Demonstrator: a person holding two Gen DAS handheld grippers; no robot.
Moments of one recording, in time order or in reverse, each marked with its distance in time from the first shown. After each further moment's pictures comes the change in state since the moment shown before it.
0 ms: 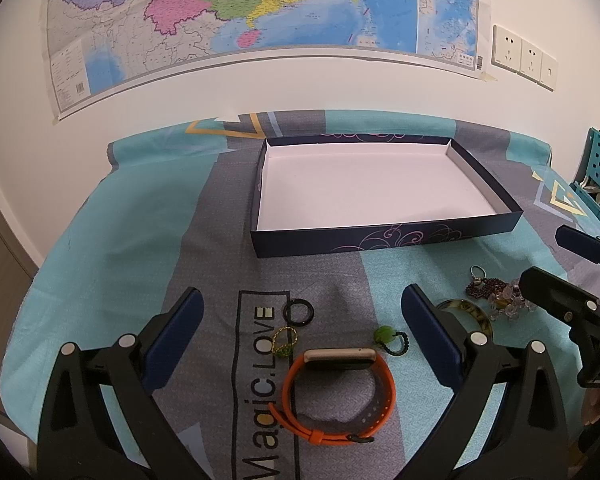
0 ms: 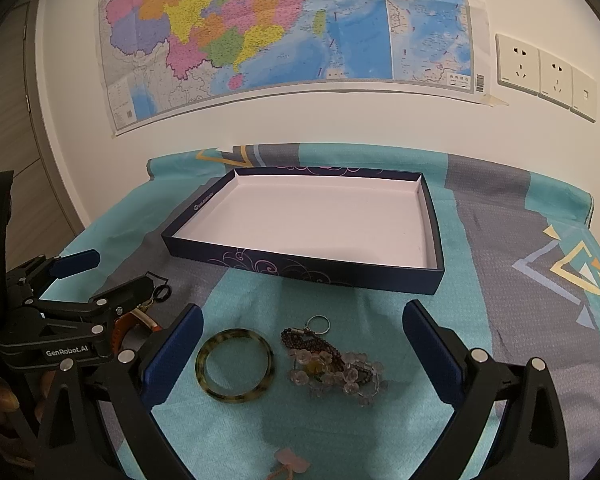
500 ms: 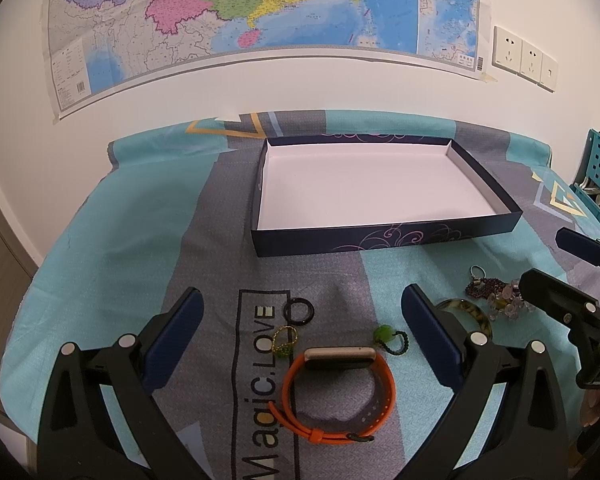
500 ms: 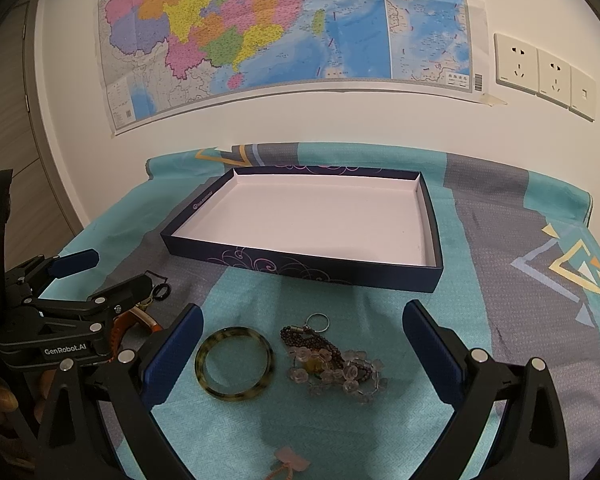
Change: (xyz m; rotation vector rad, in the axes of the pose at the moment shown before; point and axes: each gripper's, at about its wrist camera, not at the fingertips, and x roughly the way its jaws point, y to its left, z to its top) left arm 0.000 0.000 0.002 -0.004 -0.004 -0.002; right arm 0.001 -0.001 -0.001 -0.001 0.001 -0.005
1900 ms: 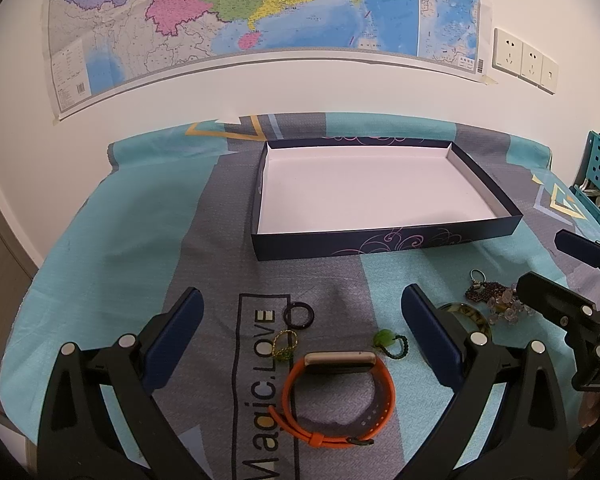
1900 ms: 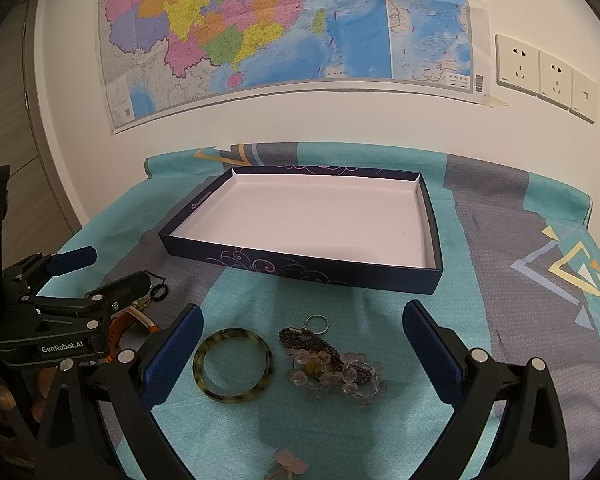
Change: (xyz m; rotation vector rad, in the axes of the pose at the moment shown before) left arm 0.003 -0.001 0.003 -0.005 -0.001 -0.003; right arm 0.000 -0.001 0.001 -0.004 0.003 -0.003
